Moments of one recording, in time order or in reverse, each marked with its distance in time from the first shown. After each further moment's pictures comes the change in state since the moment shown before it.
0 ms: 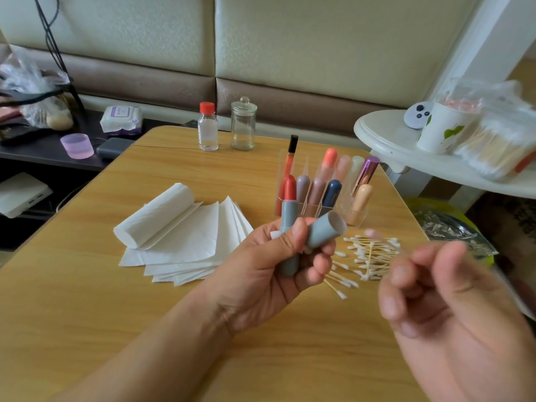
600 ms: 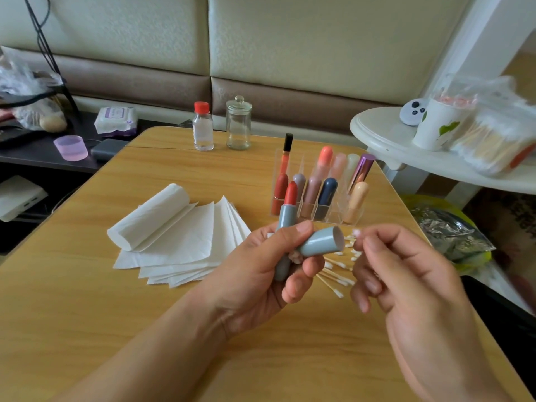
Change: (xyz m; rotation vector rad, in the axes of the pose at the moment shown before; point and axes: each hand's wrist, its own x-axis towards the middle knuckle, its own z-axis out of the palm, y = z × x) left_hand -0.001 0.004 0.014 0.185 0.155 -0.092; right_hand 0.010 0.015 0.000 -0.391 -0.007 0.065
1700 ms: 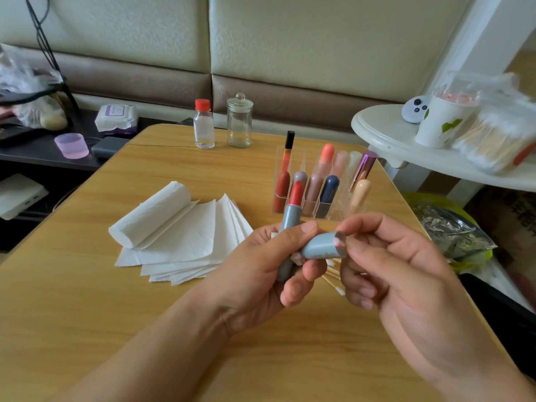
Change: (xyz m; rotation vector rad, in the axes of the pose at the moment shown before) left_hand -0.001 0.001 0.003 0.023 -0.035 -0.013; right_hand 0.012 -0.005 -0.003 0.215 -0.253 0.114
